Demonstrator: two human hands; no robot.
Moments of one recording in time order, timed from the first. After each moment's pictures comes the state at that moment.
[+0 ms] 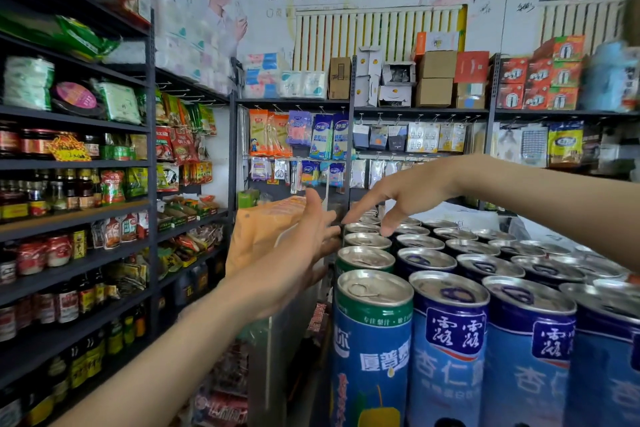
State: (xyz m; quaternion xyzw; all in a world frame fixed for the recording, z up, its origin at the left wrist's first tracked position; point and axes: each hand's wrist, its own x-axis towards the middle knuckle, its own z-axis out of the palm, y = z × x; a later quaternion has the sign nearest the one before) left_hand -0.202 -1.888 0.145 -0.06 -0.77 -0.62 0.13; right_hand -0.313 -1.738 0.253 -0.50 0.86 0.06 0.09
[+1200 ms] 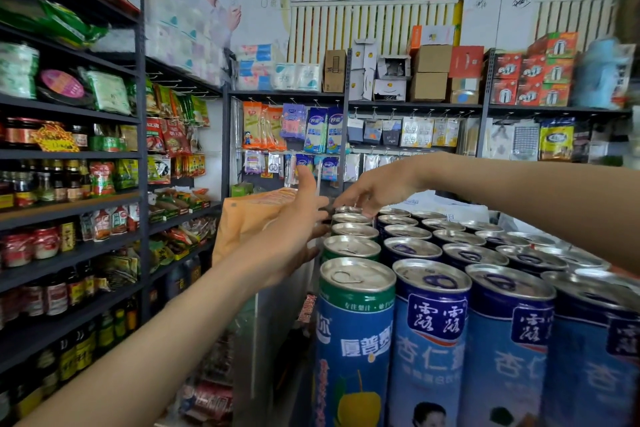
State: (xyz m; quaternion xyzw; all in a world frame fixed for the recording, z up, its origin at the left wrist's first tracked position) left_hand -0.207 -1.868 0.166 0.05 -0.78 -0.60 0.14; right_hand -0.344 -1.758 0.243 -0.46 0.88 0.05 0.09
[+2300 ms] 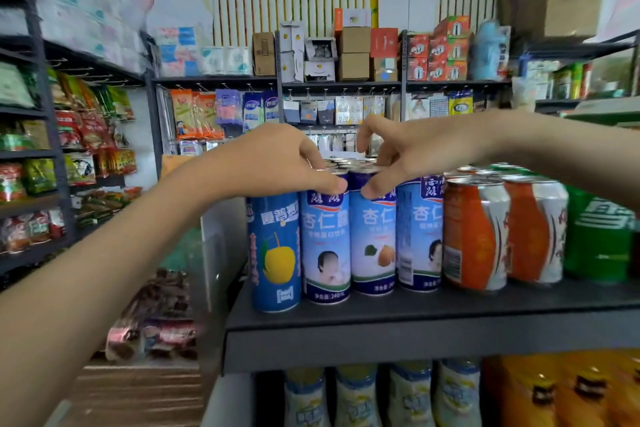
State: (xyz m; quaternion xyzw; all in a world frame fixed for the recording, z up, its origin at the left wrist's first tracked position) left_hand -0.119 -1.795 0.188 -0.12 -0.96 -0.11 0.21; right_hand -0.163 -1.601 0.209 -0.33 0.94 -0.10 -0.02
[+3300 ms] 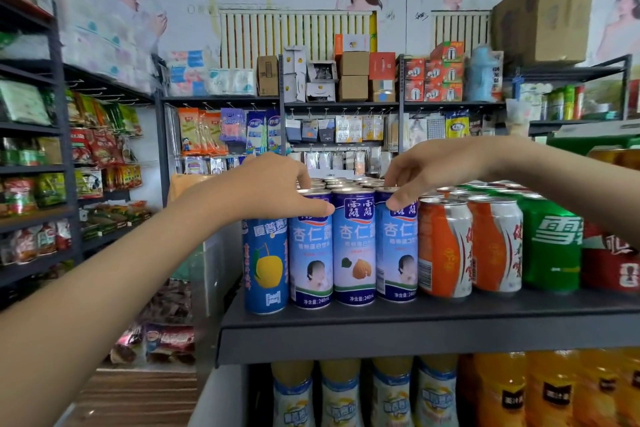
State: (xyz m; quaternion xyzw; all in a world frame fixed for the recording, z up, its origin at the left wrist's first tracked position) left_hand -0.114 -1.786 0.188 -0.08 -0.98 0.00 0.20; right_hand -0.170 -1.554 0.216 -0.32 0.94 -0.10 -0.03
